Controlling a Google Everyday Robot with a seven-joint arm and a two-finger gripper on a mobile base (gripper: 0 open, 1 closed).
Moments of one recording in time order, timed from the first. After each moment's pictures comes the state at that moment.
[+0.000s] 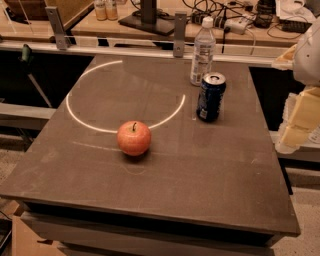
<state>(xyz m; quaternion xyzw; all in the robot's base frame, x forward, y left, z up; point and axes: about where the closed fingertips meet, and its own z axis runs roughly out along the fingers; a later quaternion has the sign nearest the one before) 0.438 -0.217 0.976 -0.60 0.78 -0.03 0.16</state>
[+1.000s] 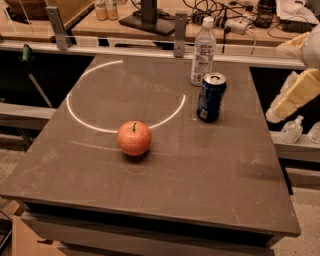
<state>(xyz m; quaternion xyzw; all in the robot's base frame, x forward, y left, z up) 0.506 -0.237 0.977 -0.55 0.78 0.05 0.29</state>
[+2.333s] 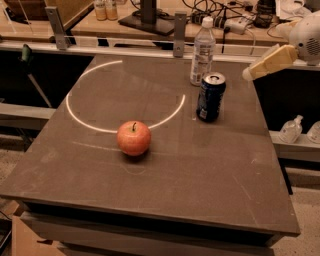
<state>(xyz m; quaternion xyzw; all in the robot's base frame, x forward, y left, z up) 0.631 -0.251 0.986 -0.42 0.78 0.09 0.46</state>
